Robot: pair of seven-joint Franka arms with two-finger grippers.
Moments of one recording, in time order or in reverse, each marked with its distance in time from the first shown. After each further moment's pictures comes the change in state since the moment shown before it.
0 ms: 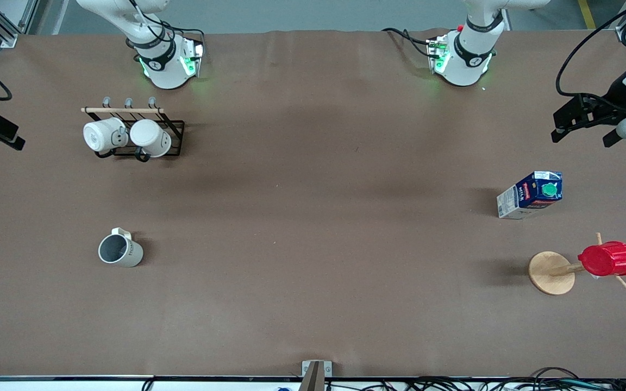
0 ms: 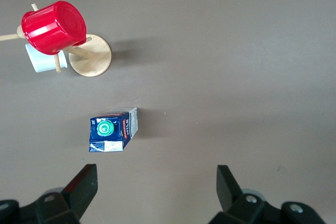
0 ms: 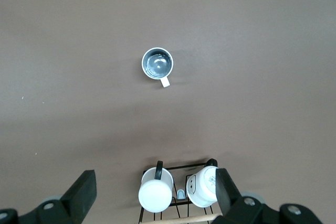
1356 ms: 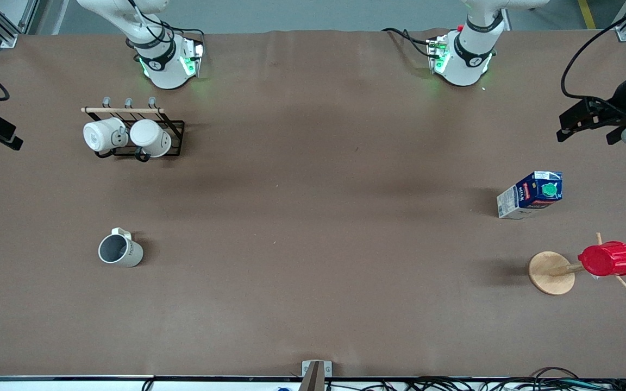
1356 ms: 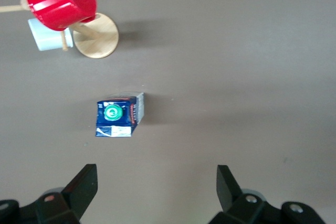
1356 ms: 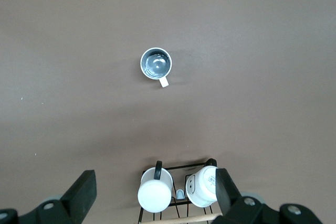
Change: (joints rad) left arm 0.047 0.002 0.008 -0.048 0.010 -0.012 0.009; right arm -0.025 0.000 0.020 0.000 0.000 0.000 0.000
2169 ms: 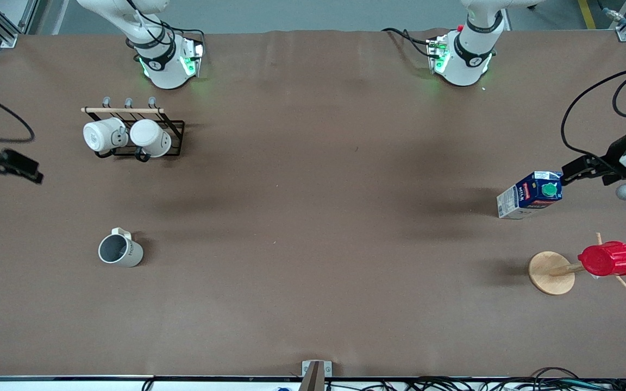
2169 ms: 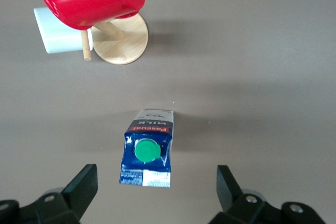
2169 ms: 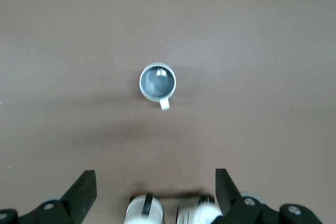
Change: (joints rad) left arm 0.124 0.106 0.002 -0.213 0.002 0.315 0.064; right arm -0.009 0.135 -0.001 -0.100 0.000 0.243 -0.126
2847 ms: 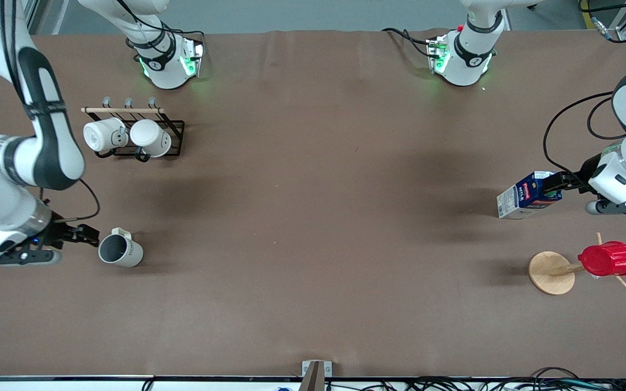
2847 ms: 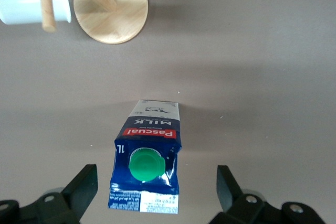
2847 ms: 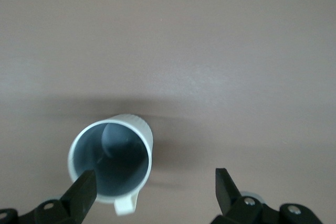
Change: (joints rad) left arm 0.018 0.078 0.000 -0.090 0.000 0.087 0.003; right arm -0.043 0.284 -0.009 -0.309 0.000 0.700 -0.132
